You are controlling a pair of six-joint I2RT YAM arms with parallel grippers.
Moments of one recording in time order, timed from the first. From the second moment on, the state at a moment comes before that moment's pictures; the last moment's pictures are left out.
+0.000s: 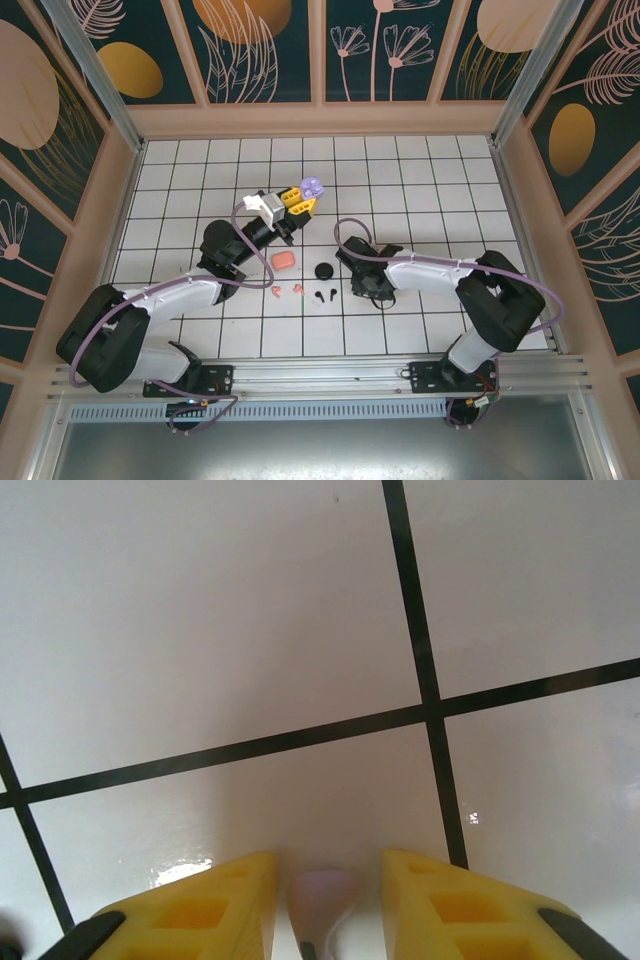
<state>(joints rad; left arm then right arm) -0.62 1.36 0.59 1.10 0.38 -0.04 0.84 1.58 0.82 -0.60 0.19 0.98</state>
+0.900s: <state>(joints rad) -0.62 1.33 0.60 1.06 0.38 -0.03 0.84 1.40 0.95 -0.60 0.25 0.93</state>
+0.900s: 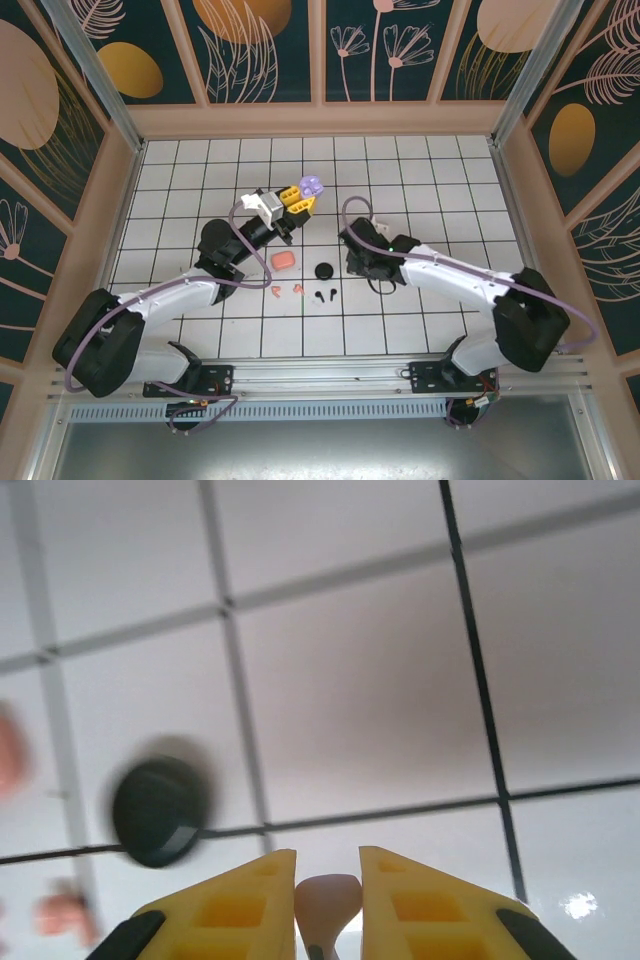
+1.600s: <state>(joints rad) -0.62 1.33 0.68 0.98 0.41 0.01 0.82 1.36 1.70 -0.65 0.30 0.57</state>
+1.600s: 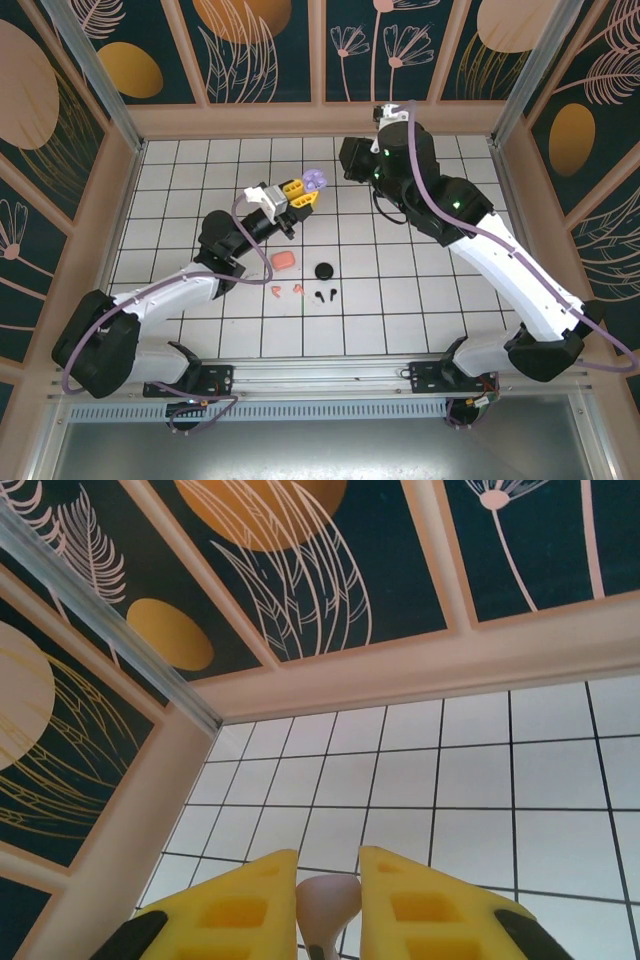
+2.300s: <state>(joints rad) -0.62 1.36 0.71 0.96 0.44 0.01 0.86 1.35 1.49 -0.45 0.20 0.51</state>
